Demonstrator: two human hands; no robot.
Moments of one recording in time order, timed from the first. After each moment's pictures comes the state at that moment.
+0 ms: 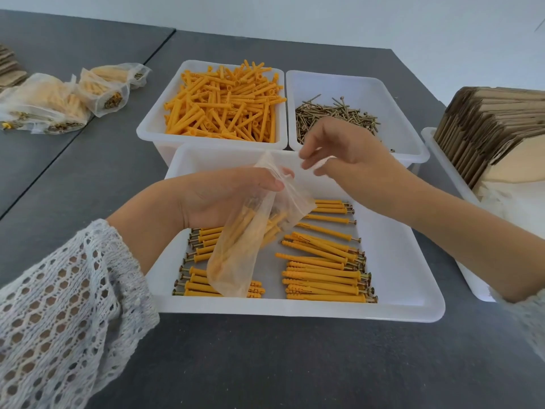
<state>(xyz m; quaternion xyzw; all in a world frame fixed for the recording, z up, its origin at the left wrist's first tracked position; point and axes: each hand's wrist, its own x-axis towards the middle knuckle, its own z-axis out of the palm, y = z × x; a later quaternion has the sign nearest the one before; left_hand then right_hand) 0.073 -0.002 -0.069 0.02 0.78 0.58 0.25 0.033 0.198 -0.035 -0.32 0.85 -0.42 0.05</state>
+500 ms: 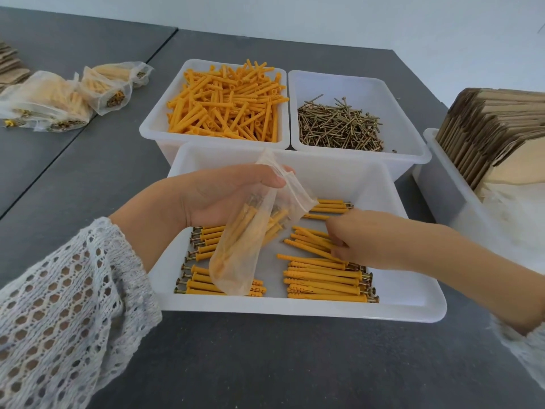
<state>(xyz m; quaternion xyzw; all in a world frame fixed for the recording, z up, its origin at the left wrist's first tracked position) 0.076 -0.010 -0.073 0.06 0.76 0.60 0.23 0.046 0.221 -0.084 -0.32 0.91 0.16 0.23</state>
